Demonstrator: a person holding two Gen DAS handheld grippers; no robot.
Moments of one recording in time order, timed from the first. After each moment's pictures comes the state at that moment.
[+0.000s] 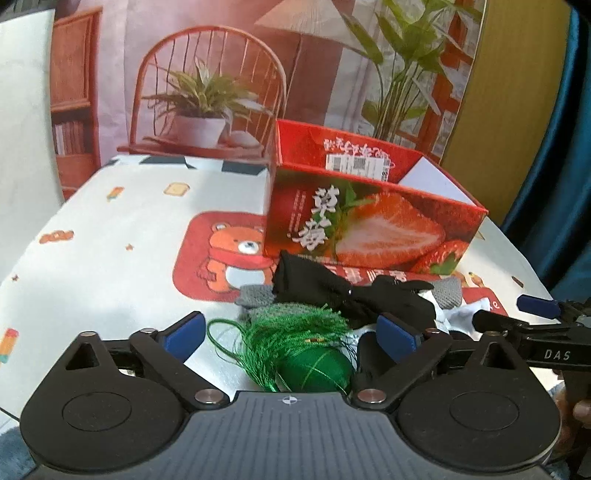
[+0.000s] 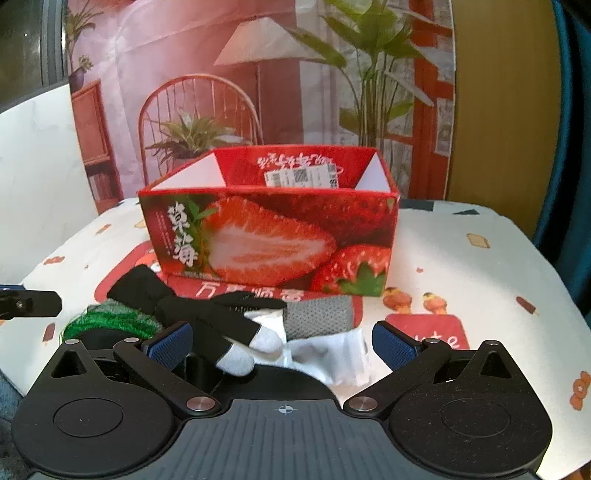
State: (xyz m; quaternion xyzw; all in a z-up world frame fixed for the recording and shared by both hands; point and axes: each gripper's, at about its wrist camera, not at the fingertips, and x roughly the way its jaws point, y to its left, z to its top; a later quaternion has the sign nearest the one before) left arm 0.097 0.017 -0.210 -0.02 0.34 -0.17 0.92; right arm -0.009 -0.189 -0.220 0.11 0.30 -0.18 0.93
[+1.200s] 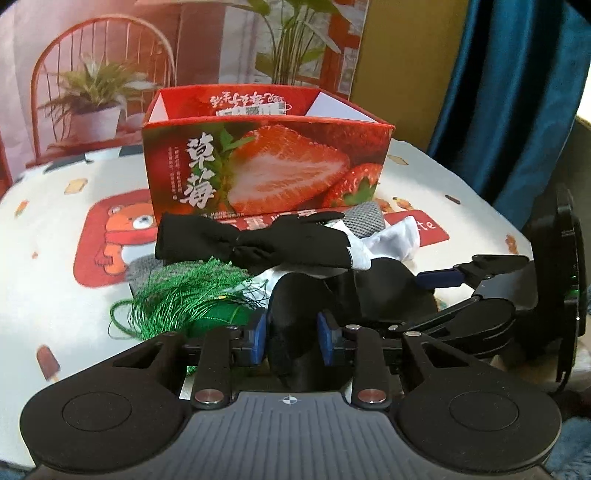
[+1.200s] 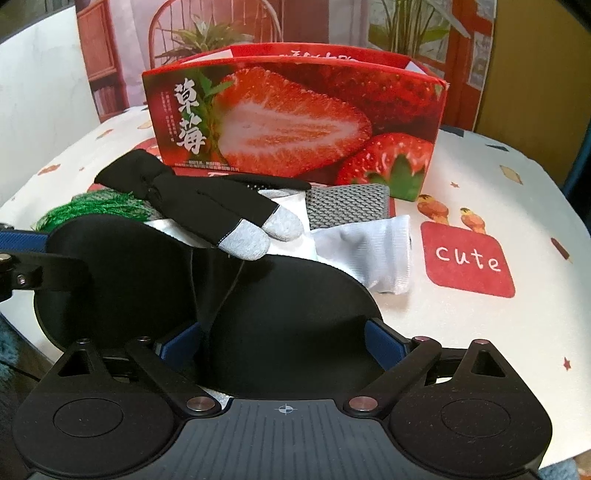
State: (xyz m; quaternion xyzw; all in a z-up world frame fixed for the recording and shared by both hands) left arm 0.080 -0.036 -0.242 0.07 0.36 -0.30 0.88; right arm 0.007 -0.176 -0.281 0.09 0.43 -0.15 0.89
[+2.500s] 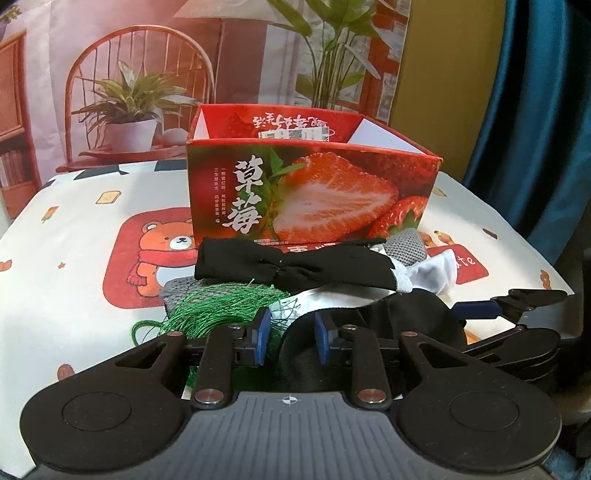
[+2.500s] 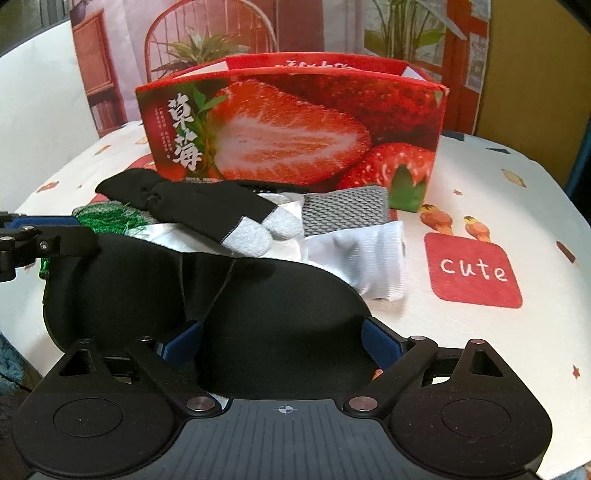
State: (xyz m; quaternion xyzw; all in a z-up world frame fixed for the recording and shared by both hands) left arm 0.100 -0.027 -0.241 0.04 0.33 -0.25 0.91; right arm 0.012 -0.184 -0.280 0.11 0.40 -0.15 0.89
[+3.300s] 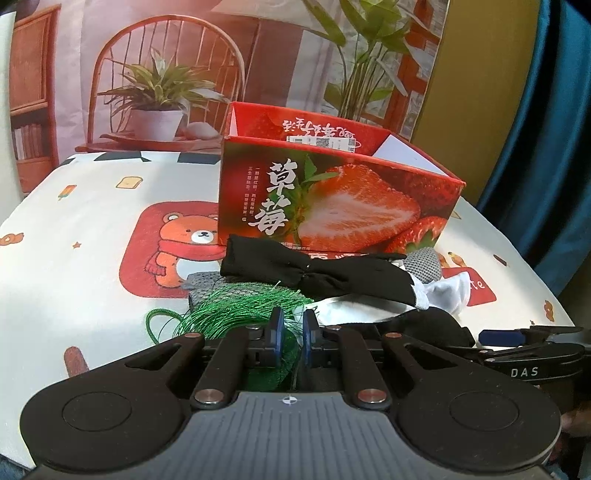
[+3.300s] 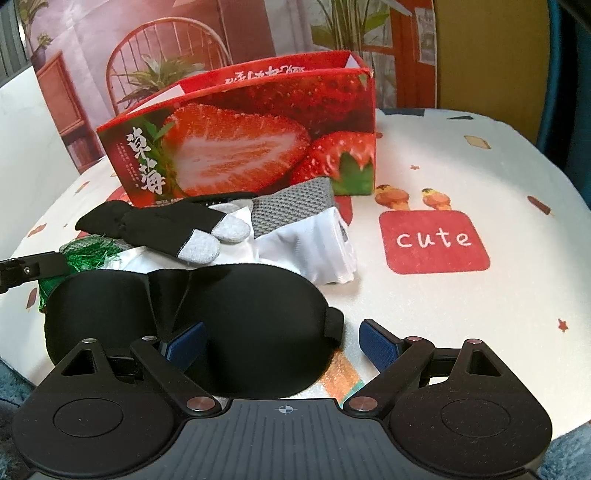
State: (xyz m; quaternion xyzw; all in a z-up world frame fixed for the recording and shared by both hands) left arm 0.105 -0.010 -0.242 -0.01 0.34 -0.22 0.91; right arm -0.014 -0.210 -0.276 0.19 0.39 -0.18 0.88
